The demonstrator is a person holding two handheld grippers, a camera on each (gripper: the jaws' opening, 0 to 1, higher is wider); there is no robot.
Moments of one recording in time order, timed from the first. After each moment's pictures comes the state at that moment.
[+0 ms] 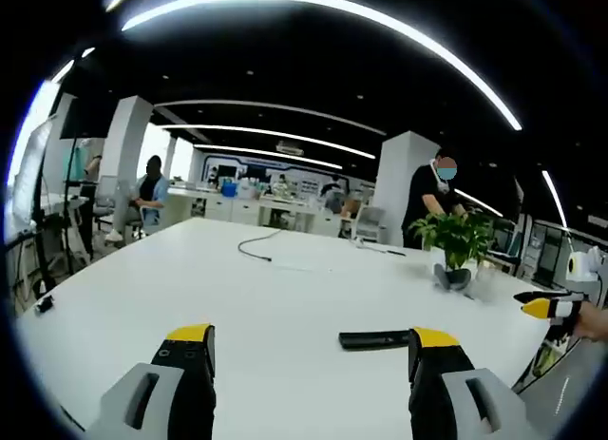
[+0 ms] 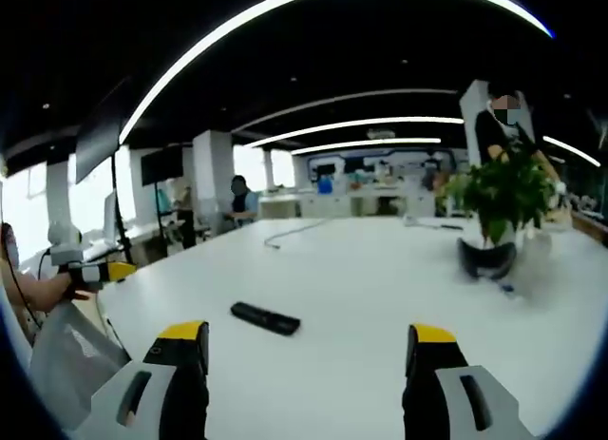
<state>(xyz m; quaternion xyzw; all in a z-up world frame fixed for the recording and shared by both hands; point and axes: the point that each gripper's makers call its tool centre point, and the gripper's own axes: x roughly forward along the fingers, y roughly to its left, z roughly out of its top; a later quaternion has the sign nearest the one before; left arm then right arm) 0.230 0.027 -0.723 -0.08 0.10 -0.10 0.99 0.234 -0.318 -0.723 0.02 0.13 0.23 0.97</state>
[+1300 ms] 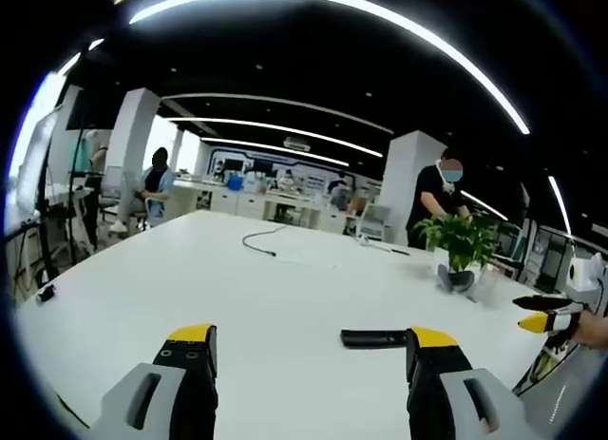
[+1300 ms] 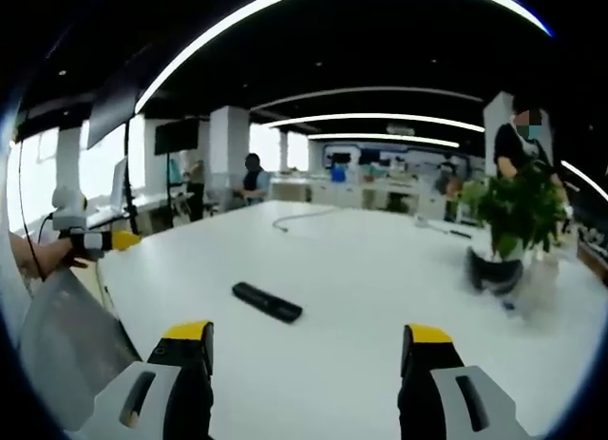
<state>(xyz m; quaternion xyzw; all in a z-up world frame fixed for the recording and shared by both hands) 0.230 0.031 -0.727 -0.10 0.11 -0.09 0.98 0.234 -0.307 -0.732 -0.05 0.15 0.25 0.95</state>
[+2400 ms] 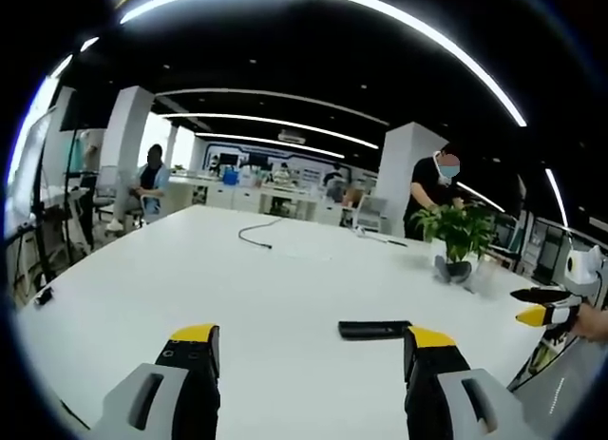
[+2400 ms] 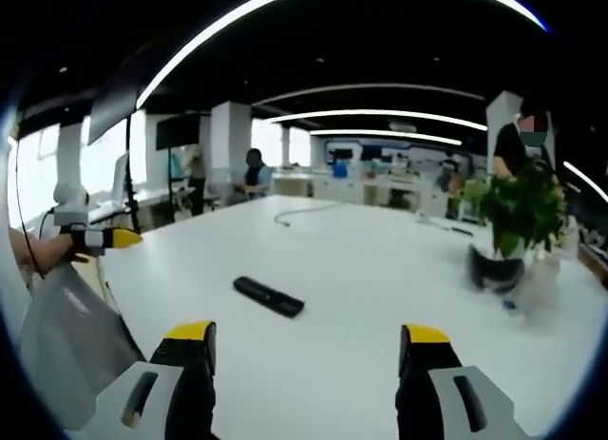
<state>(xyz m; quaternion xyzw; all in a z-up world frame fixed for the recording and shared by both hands) 0.228 0.025 -0.734 -0.09 0.13 -0.10 0.98 0.232 -0.306 -0.737 -0.05 0.16 0.25 0.95</state>
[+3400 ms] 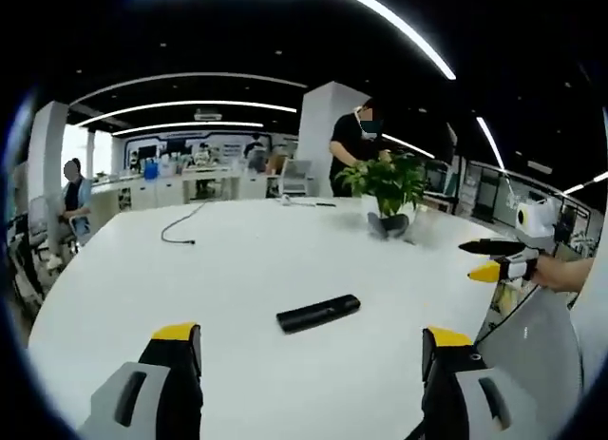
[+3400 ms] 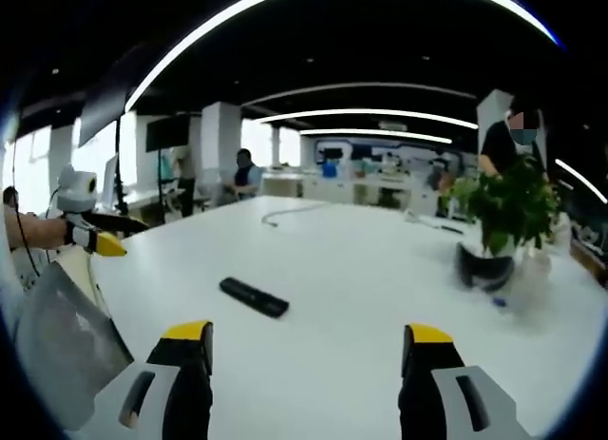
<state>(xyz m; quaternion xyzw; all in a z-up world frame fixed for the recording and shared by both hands) 0.252 -0.039 -0.727 -0.01 0.20 -0.29 0.94 0.239 -0.318 -0.733 -0.05 0.16 0.23 0.96</state>
